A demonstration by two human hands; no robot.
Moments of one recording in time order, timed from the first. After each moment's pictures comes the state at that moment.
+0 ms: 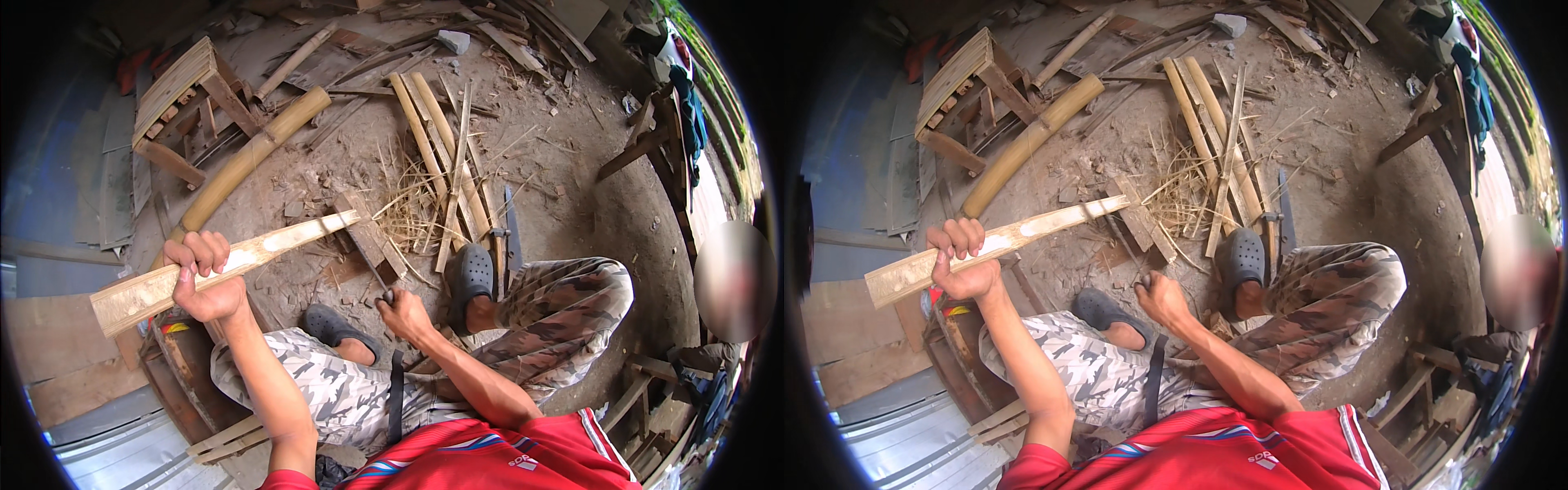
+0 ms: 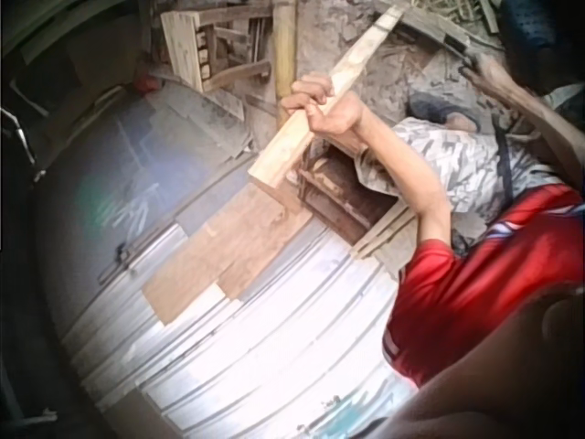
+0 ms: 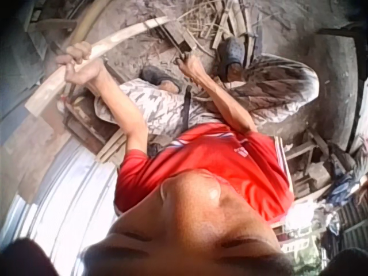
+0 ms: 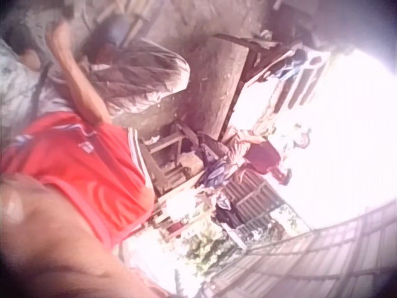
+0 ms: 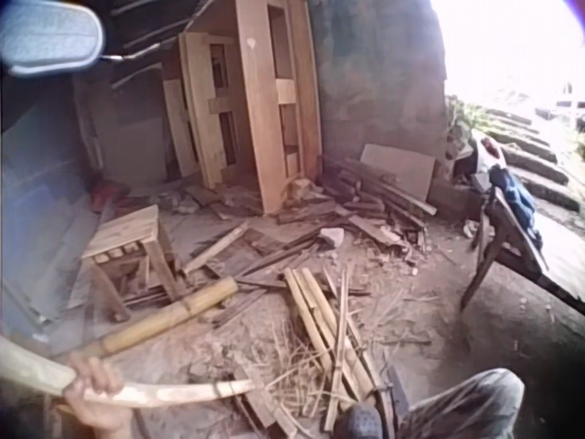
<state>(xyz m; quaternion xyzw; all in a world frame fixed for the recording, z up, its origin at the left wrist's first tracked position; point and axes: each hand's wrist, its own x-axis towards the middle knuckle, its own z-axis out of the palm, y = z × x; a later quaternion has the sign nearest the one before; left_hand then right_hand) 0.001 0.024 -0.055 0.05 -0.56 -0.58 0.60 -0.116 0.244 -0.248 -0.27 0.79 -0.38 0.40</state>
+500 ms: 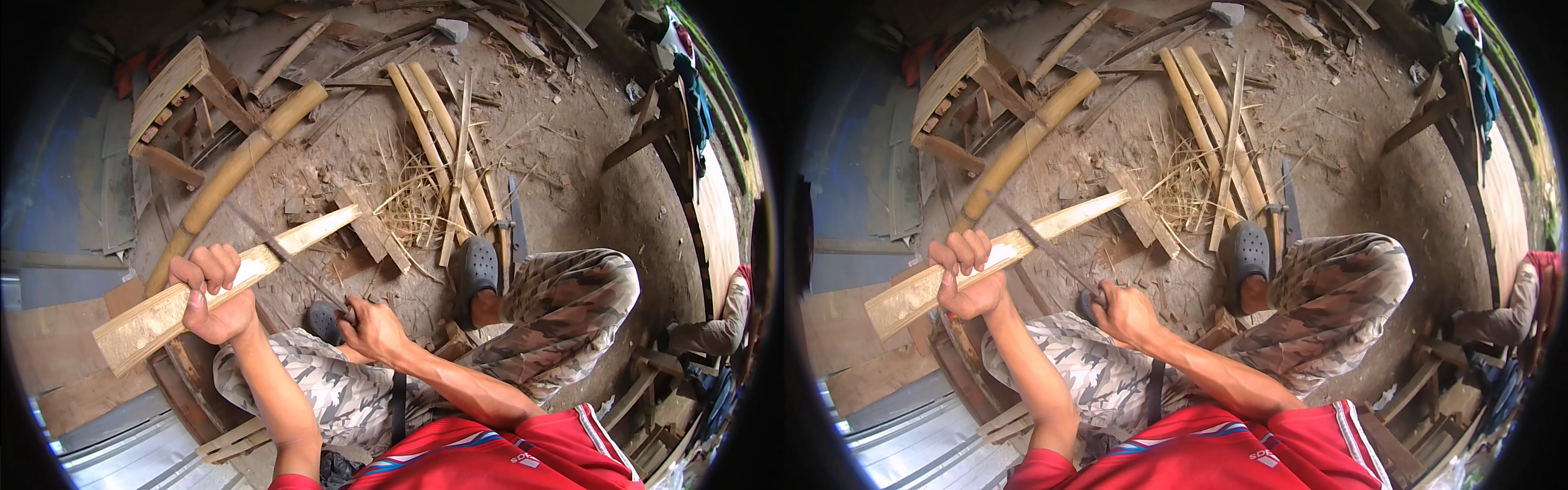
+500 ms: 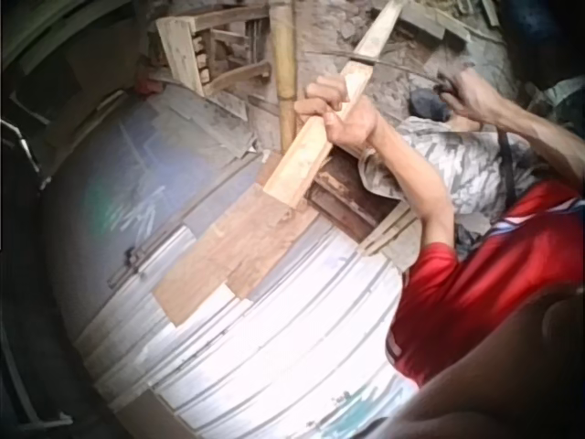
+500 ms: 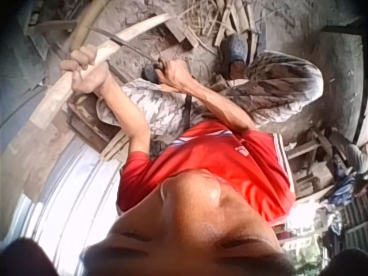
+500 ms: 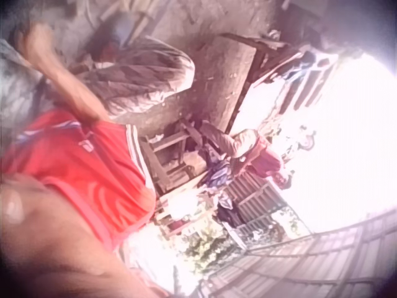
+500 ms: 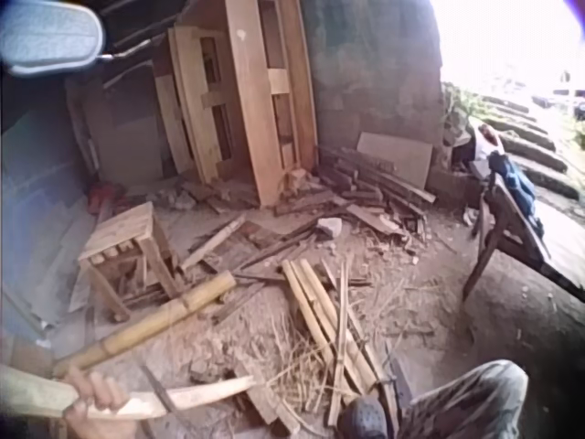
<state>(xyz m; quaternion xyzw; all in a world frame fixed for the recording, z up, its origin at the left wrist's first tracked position) -0.003 0.042 -0.056 0.03 -0.58 -0.59 0.56 -0.079 0.219 -0.189 -0.39 0.71 -0.44 0.39</state>
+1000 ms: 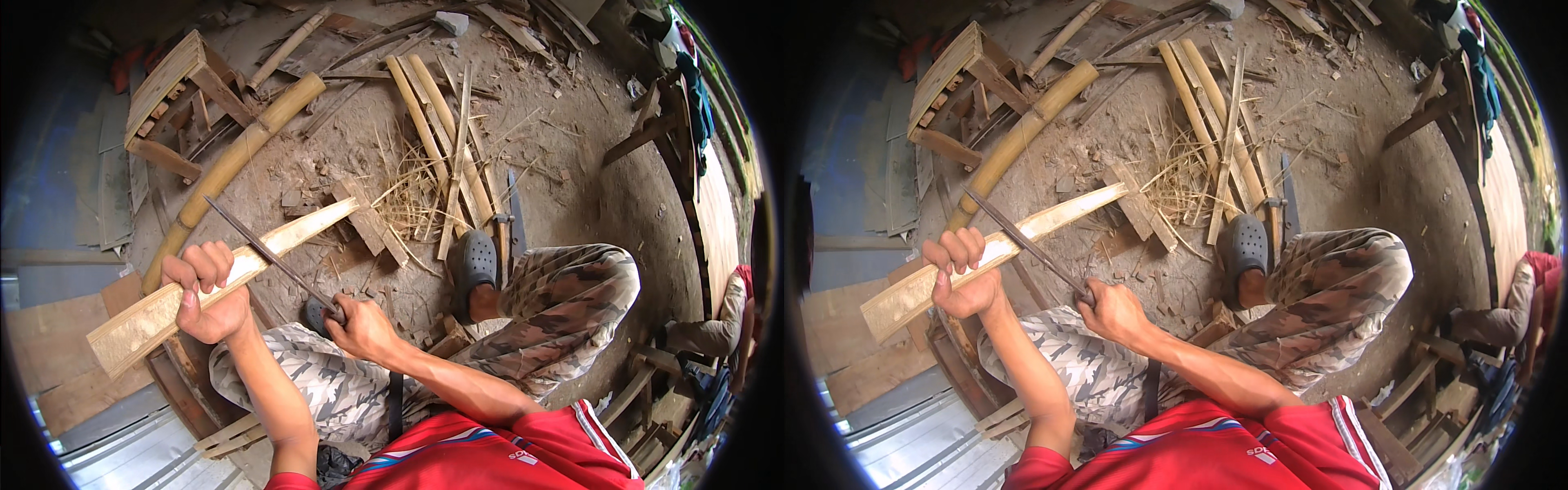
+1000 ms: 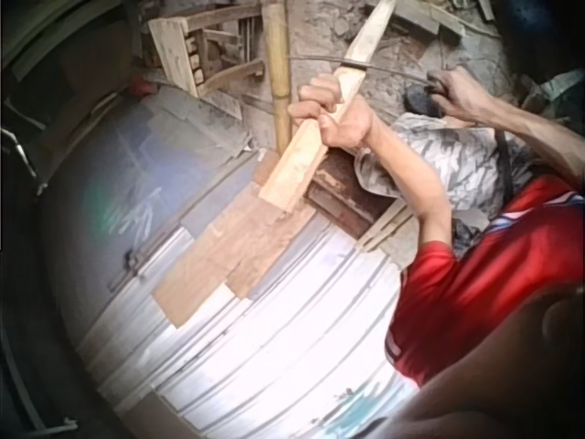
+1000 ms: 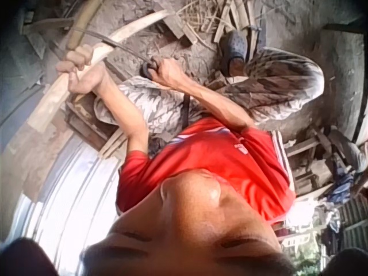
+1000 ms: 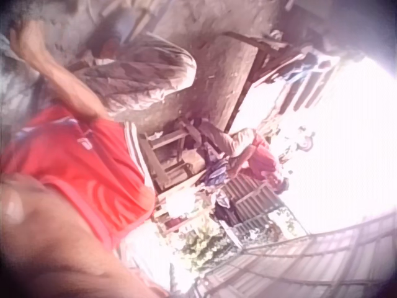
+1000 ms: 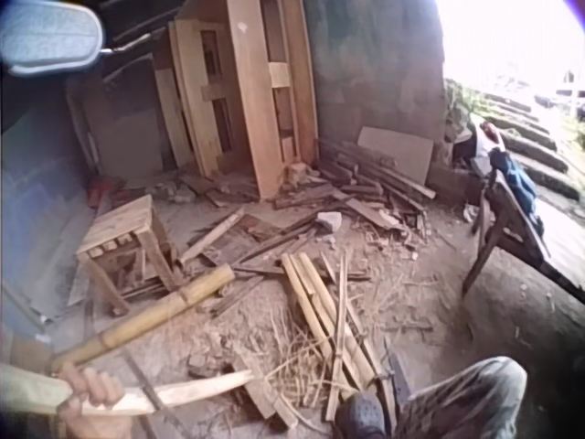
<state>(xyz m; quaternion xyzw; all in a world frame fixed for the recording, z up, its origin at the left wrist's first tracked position) -0.002 0.044 -0.055 0.03 -0.57 -0.59 0.57 -0.073 0.214 -0.178 -0.39 0.69 -0.46 0.40</state>
